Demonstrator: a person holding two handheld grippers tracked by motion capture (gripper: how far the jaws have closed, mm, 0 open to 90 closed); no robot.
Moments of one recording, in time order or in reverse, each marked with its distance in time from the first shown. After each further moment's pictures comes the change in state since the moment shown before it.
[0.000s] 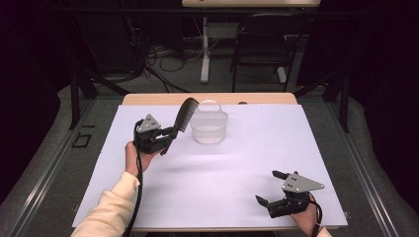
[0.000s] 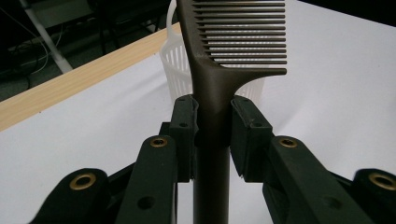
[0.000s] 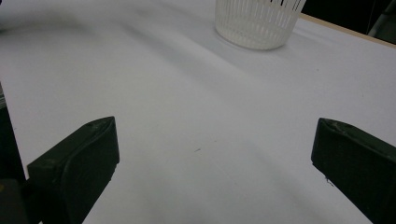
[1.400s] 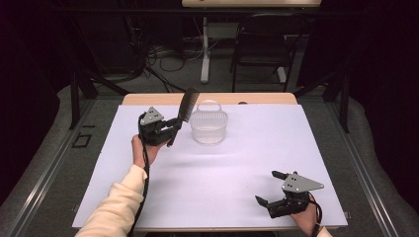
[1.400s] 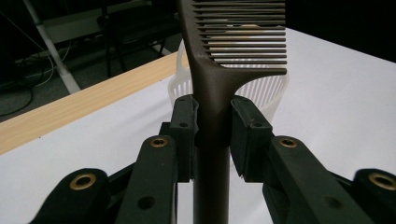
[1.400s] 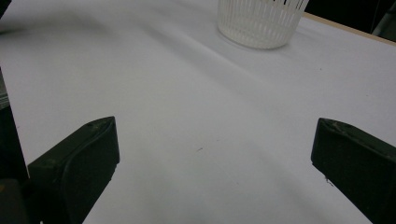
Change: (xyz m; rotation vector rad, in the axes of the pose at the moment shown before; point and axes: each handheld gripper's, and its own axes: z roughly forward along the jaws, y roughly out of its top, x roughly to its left) left arm 0.007 0.016 0.017 -0.086 0.015 -0.044; right arm 0.000 0.000 0.001 0.003 0.011 0.004
